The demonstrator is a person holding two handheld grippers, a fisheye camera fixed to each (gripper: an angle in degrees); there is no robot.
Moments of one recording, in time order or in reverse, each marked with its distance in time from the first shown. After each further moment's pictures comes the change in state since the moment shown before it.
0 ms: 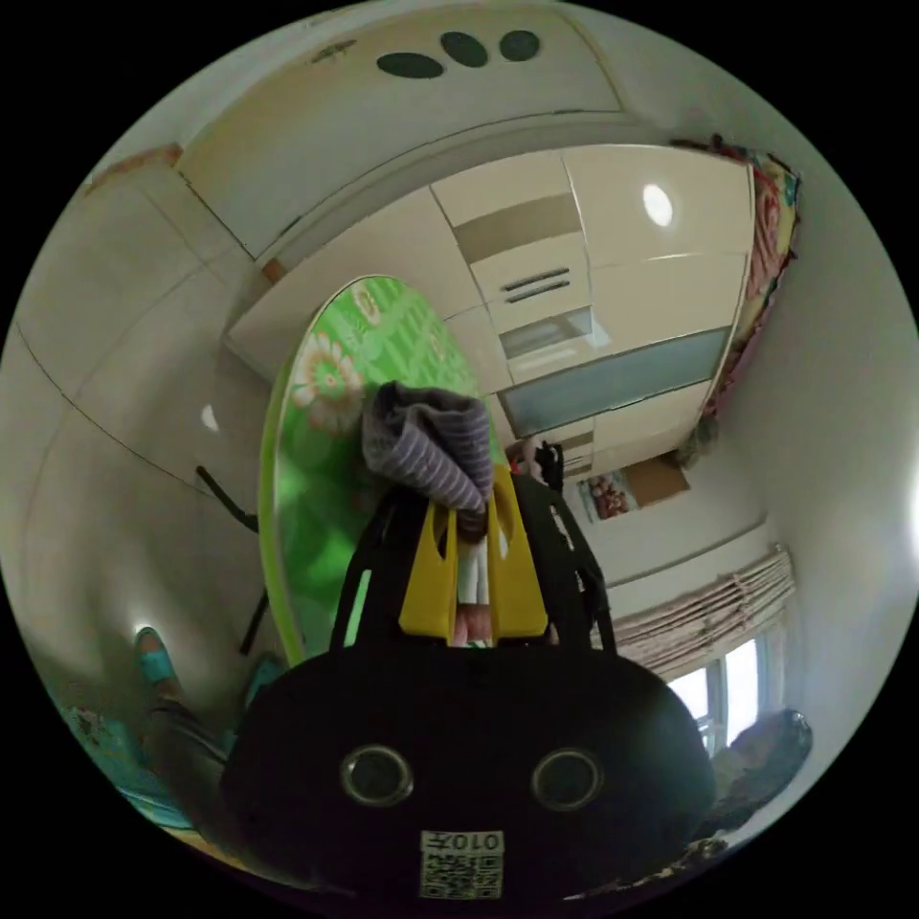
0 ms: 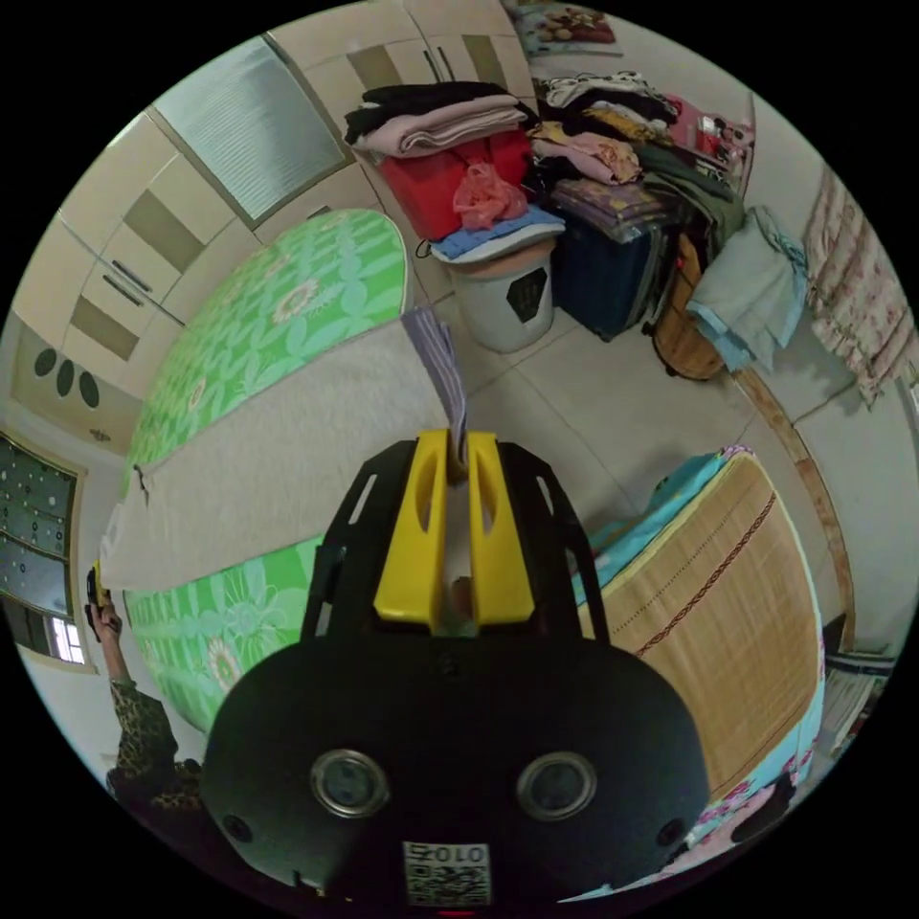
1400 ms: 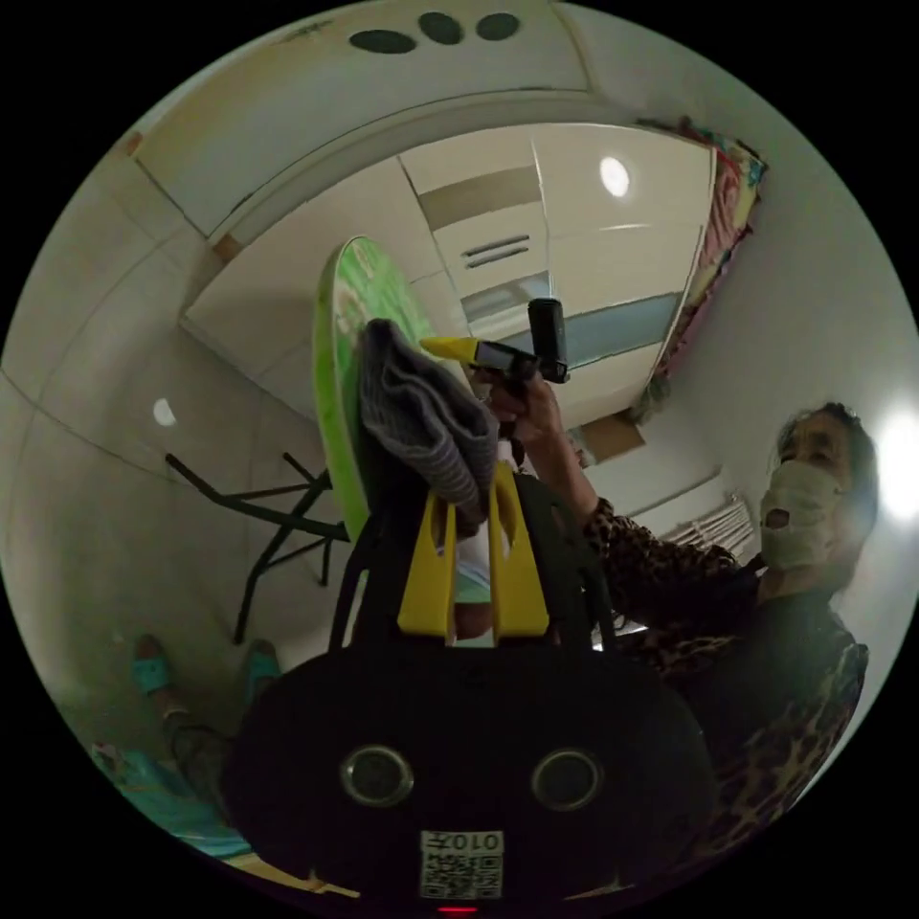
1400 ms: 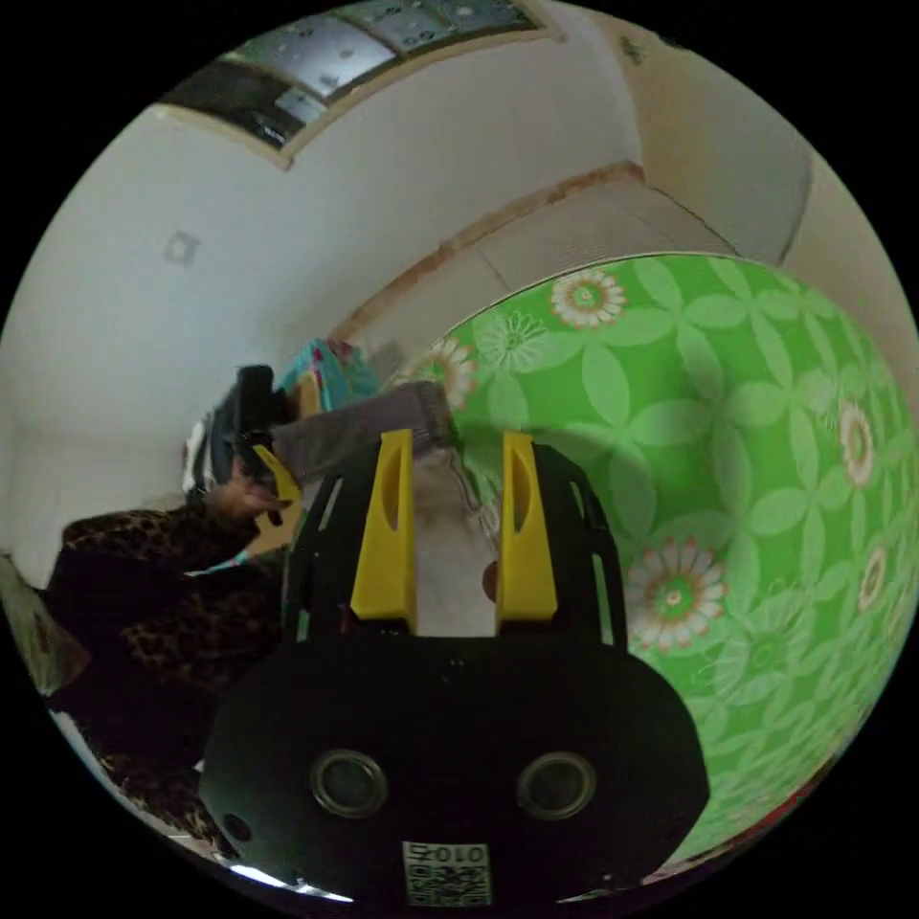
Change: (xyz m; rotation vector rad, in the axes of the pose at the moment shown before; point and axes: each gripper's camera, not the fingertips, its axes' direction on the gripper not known) left arm -0.062 0.082 -0.013 -0.100 0.151 0.059; right arm -0.881 0.348 0.494 -0.773 -0.448 -1.532
